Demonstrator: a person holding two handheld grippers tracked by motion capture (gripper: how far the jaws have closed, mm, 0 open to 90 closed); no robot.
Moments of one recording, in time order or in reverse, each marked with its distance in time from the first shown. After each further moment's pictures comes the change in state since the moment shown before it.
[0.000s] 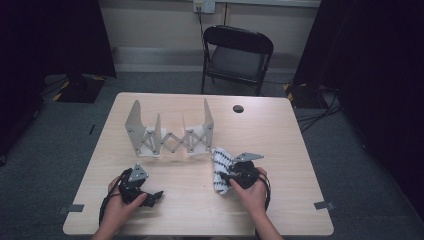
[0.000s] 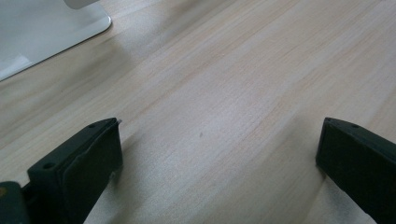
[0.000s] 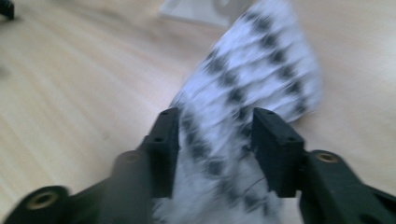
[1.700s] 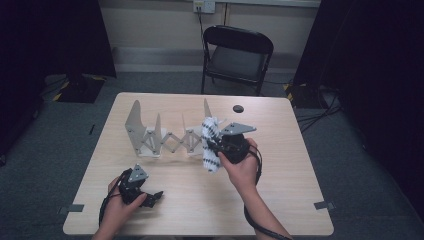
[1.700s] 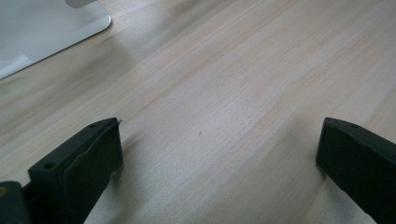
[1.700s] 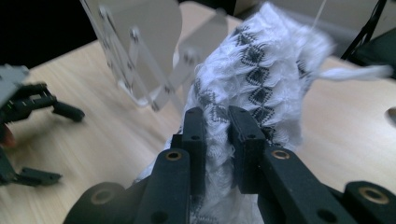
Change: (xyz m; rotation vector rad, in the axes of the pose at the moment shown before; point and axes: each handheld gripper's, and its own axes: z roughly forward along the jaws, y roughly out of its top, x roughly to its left) left arm 0.000 -0.001 -0.001 0.002 0.001 0.003; right arm 0.038 0.100 -0.034 -0.170 0.028 -0.135
